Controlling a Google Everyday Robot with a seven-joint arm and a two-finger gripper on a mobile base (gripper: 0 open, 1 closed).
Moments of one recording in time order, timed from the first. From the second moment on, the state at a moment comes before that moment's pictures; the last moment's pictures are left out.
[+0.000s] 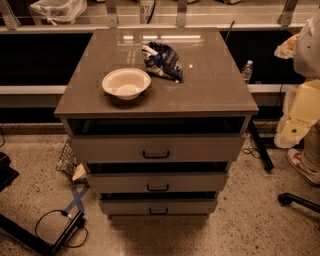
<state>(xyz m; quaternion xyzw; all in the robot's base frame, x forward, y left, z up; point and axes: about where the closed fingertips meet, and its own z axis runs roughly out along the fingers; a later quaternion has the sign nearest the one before) 0.438 -0.215 0.982 -0.60 0.78 -0.04 0.17</state>
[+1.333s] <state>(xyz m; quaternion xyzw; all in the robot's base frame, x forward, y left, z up) 0.437 -0.228 0.834 -0.59 0.76 -0.02 0.27</state>
